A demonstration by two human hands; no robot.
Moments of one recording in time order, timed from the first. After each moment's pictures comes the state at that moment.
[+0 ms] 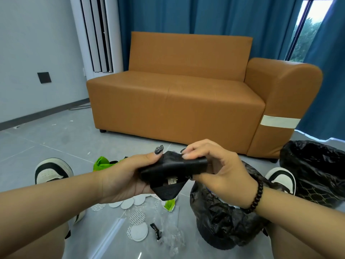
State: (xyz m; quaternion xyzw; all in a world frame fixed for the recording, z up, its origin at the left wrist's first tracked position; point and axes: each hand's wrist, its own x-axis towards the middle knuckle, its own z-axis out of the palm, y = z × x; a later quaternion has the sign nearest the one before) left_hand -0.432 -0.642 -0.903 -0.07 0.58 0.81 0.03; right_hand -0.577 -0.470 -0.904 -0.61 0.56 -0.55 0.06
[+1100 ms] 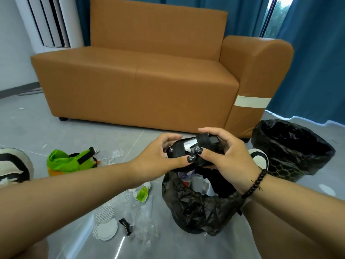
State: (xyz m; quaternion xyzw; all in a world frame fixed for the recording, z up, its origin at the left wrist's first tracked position) left_hand -0.560 -0.597 -0.953 -0.09 0.77 0.63 -0.10; right_hand -0.646 -0.430 -0.931 -0.33 0.72 -0.60 0.11
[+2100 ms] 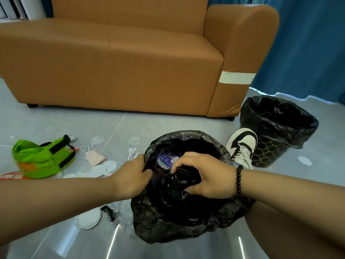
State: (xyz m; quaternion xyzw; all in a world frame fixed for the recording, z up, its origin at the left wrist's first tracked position) left_hand -0.555 -0.584 -1.009 -0.20 0.92 0.33 0.06; right_hand -0.662 -0.399 -0.983 -0.55 0.79 -0.18 0.18
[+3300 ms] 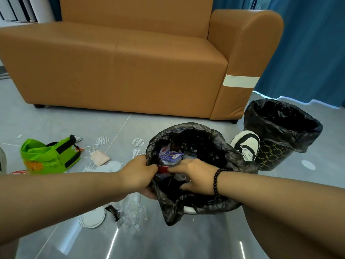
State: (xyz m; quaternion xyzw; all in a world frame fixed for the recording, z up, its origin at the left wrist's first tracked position) left_hand -0.555 -0.579 -1.005 -0.26 0.74 0.61 0.05; right_hand -0.672 -0.433 -1.018 -0.55 0.82 -0.02 0.14
